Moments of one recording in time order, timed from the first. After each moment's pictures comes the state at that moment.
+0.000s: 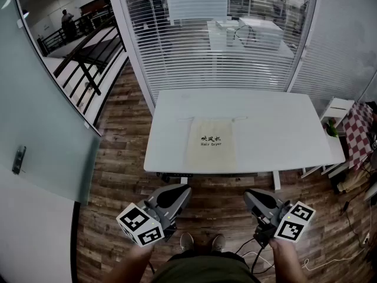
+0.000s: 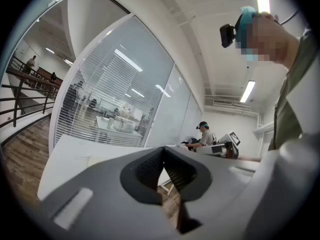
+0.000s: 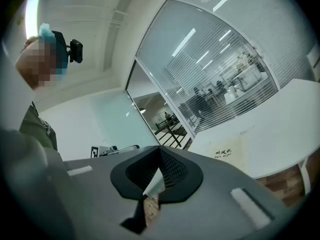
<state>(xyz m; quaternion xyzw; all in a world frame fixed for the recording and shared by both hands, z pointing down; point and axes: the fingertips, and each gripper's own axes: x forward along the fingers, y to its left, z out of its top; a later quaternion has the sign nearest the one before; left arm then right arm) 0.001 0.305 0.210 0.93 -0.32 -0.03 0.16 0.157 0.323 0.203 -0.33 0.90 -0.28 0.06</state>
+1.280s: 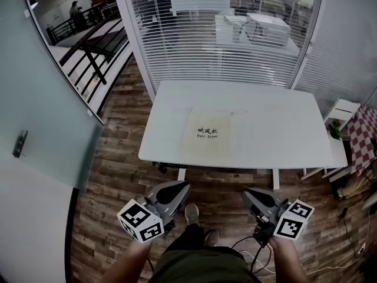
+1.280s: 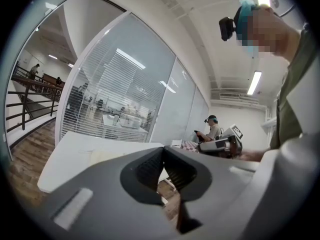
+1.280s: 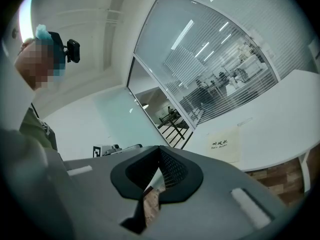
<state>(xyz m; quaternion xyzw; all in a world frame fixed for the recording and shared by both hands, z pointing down) 0.043 0.319 0.243 0.92 -0.36 0.00 0.16 0.198 0.333 0.230 -0.29 0.90 -0.31 0.03</state>
